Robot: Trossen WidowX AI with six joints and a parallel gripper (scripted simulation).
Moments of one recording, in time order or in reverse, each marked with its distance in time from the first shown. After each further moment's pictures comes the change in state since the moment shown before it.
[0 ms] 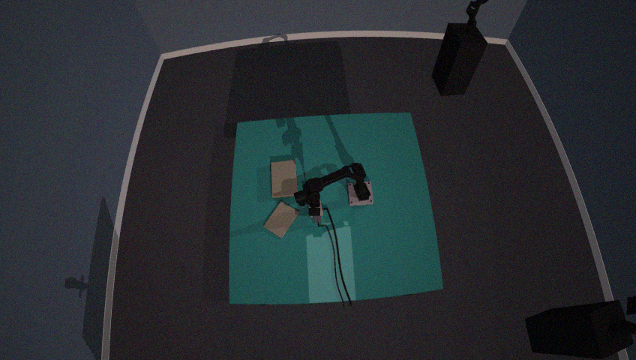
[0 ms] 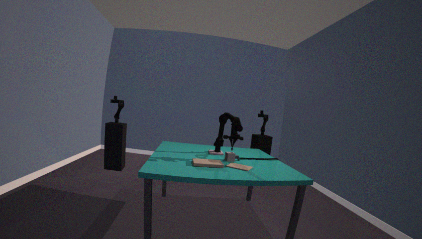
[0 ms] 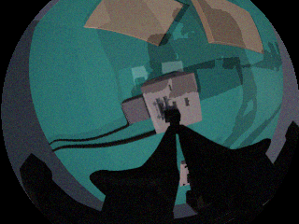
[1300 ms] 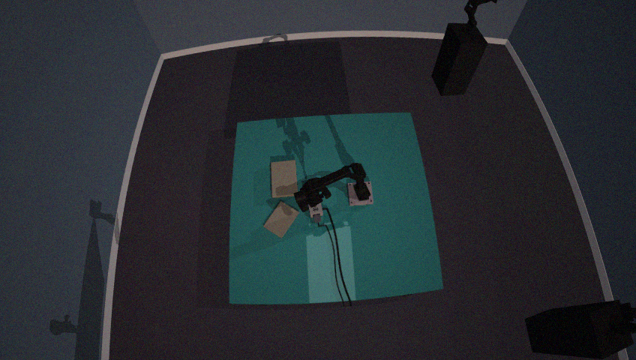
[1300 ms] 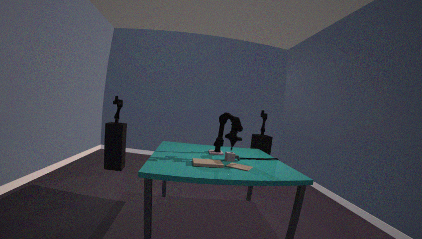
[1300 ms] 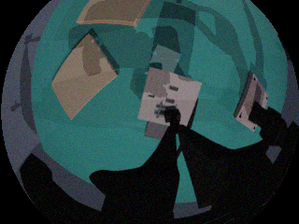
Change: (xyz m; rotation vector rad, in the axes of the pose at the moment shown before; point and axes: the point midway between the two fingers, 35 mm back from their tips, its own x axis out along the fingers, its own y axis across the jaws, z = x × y) arm 0.000 0.000 0.000 1.021 0.000 0.000
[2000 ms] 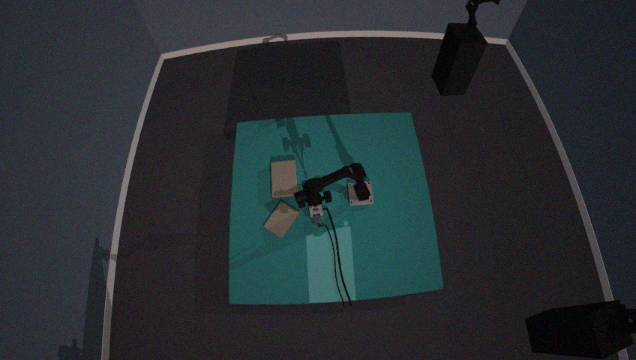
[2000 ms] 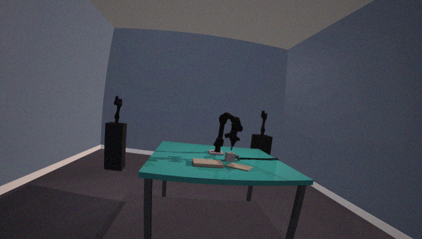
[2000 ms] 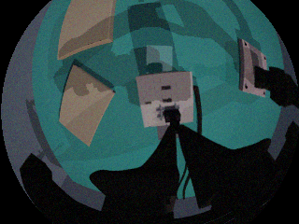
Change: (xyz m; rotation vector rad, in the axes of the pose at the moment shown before) arm 0.000 0.000 0.000 0.371 0.000 0.000
